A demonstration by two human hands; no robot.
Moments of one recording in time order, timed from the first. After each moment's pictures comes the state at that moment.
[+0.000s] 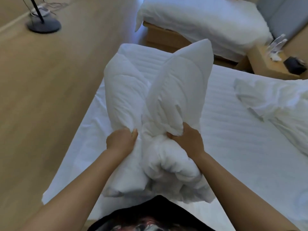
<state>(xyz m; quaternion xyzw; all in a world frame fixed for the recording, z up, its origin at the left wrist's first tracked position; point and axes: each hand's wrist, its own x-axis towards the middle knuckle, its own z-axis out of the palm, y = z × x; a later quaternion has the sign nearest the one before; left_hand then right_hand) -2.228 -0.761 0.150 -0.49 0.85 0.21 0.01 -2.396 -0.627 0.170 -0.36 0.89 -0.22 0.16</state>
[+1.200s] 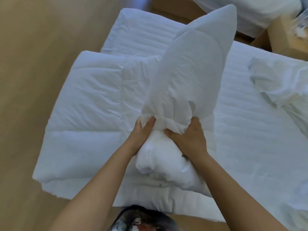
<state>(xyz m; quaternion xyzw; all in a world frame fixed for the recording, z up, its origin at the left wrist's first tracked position) -2.264 -0.733 0.090 -0.42 0.52 0.74 -0.09 -2.382 -0.623 0.149 -0.25 0.90 -0.27 0.22</state>
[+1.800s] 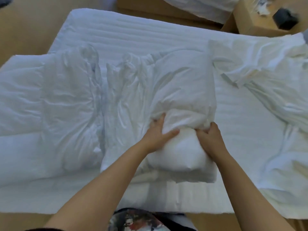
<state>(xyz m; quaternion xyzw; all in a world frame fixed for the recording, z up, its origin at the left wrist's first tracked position) -2.484 -0.536 0.087 -0.31 0.73 0.61 0.05 -2.609 -0.393 0.130 -0.13 0.89 -0.34 0.26</state>
